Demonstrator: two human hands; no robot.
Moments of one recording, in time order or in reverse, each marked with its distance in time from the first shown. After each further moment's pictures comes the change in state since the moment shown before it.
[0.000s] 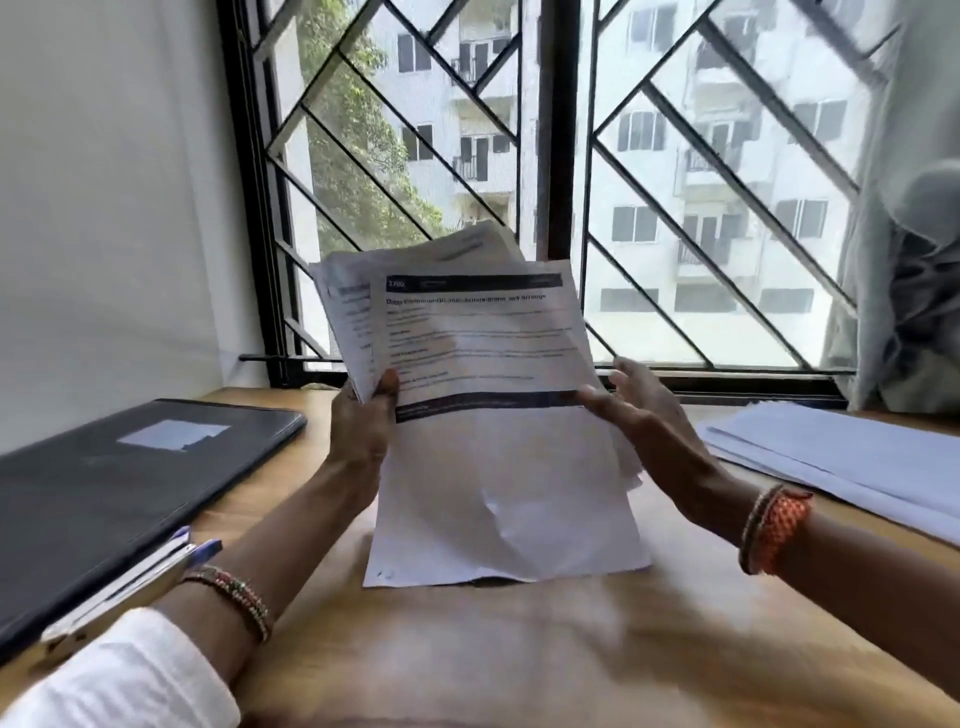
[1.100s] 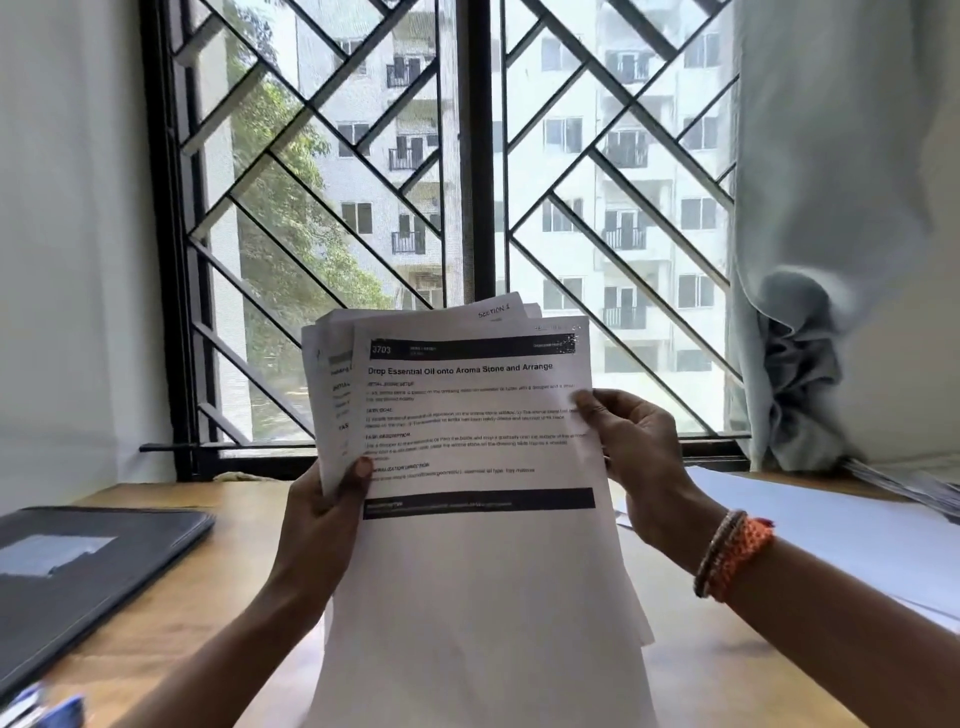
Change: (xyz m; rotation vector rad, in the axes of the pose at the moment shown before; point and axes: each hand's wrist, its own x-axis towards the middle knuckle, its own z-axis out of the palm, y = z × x) left_hand -0.033 0.017 0.028 0.072 -0.216 0.183; right_hand 0.013 -0.045 -0.036 0.517 0.333 0.071
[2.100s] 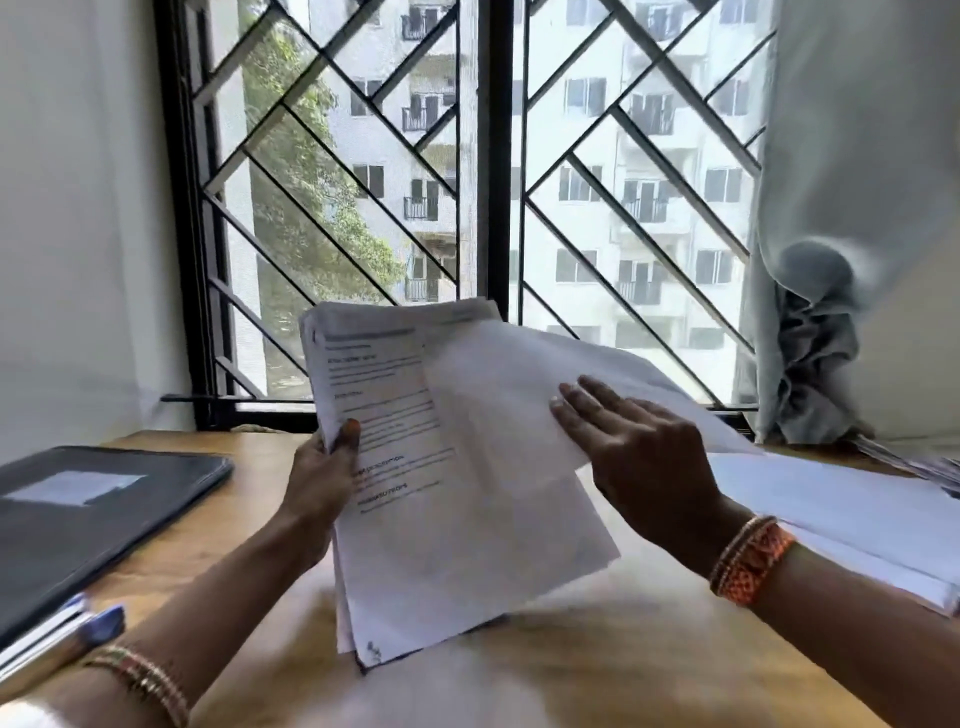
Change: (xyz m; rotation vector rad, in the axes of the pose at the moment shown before) left_hand 0.009 -0.021 -0.014 -0.047 0.095 -0.312; right_hand -0.017 0.025 -0.031 -1.519 -0.179 -1.312
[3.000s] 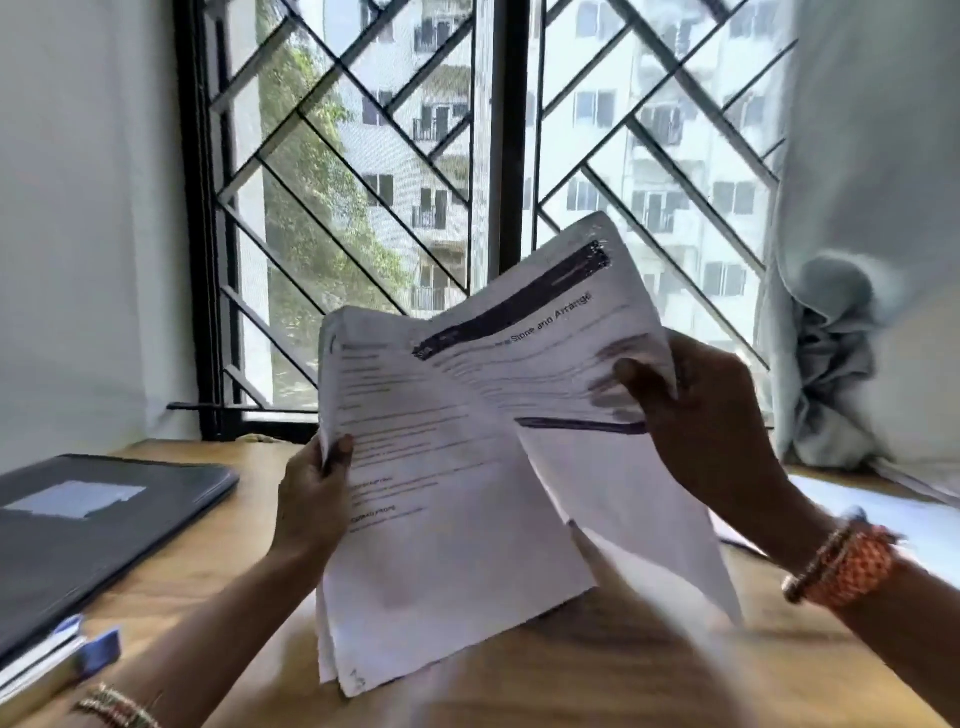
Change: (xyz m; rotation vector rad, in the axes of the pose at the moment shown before) left_hand 0.004 0.000 -0.009 0.257 0.108 0.225; right_hand 0.042 0.014 -0.037 0.897 0.177 0.588
